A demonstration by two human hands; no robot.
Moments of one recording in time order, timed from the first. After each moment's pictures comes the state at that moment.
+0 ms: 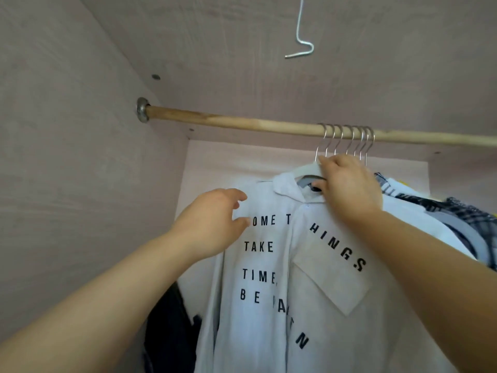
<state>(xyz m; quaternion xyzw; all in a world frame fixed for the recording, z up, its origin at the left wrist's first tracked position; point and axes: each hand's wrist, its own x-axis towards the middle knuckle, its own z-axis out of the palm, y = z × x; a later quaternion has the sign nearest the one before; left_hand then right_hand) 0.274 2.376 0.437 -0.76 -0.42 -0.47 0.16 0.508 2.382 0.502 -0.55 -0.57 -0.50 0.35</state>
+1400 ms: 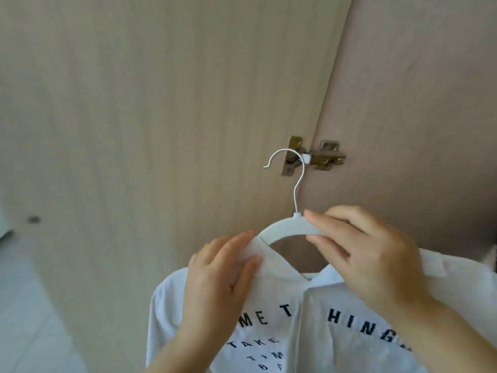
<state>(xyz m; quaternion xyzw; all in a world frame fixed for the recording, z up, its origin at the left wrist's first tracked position) 0.193 2.042 0.098 -0.27 -0.77 -0.49 0.30 0.252 2.231 0.164 0.13 -0.85 -0.04 0.50</state>
